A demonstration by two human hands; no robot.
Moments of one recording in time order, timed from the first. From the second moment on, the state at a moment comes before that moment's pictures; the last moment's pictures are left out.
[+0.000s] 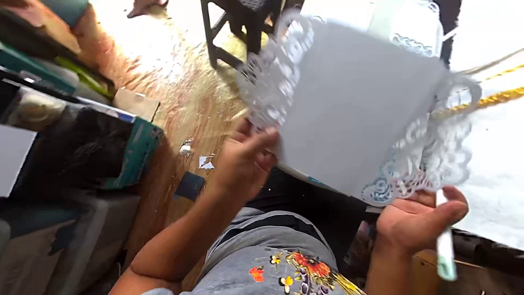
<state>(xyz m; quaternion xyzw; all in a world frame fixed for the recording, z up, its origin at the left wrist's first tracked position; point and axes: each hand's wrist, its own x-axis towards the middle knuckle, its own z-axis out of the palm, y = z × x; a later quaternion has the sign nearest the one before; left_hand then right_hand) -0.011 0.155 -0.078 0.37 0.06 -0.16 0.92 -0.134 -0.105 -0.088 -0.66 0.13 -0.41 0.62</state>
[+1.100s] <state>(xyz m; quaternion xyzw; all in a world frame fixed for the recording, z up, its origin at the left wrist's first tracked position) -0.008 0.053 -0.107 0.63 -0.06 -0.38 0.67 -0.099 -0.114 -0.141 -0.70 -0.03 -0.26 0.67</state>
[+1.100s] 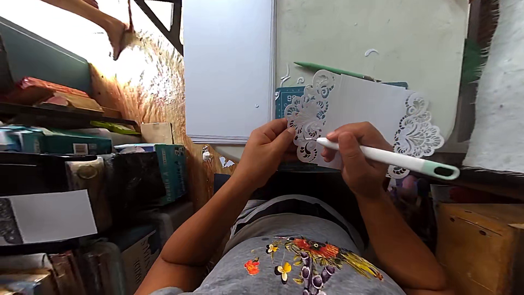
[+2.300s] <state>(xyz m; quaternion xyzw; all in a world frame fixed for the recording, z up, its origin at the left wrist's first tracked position) -0.001 0.045 -0.114 0.65 -0.10 -0.36 0.66 -0.079 -0.113 -0.151 -0.68 -0.02 -0.29 0.68</state>
